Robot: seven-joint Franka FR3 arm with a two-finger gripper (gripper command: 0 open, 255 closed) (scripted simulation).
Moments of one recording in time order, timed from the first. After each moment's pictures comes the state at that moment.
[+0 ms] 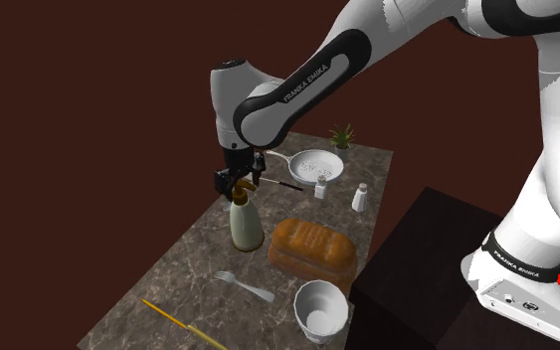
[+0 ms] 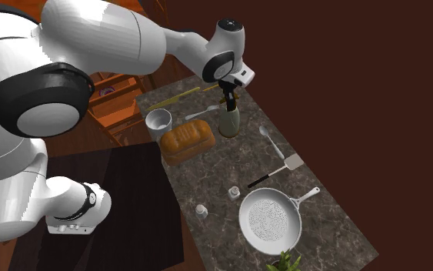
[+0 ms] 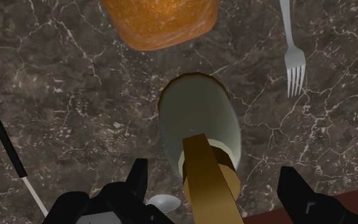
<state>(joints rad) 0.15 0.46 0.35 -1.81 -0.17 2.29 0.59</state>
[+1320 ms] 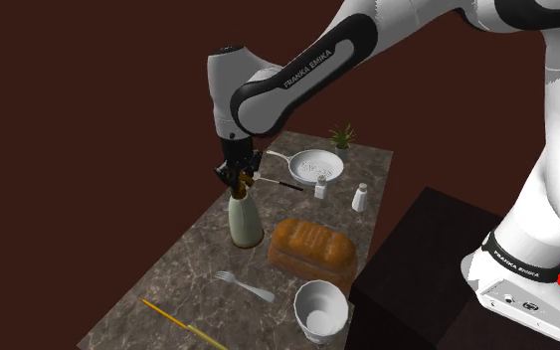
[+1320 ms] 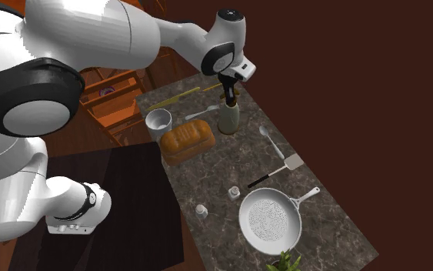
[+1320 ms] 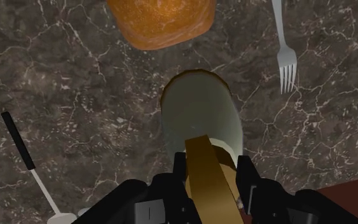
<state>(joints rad) 0.15 0.43 0.36 -1.79 -0.16 2.24 0.58</state>
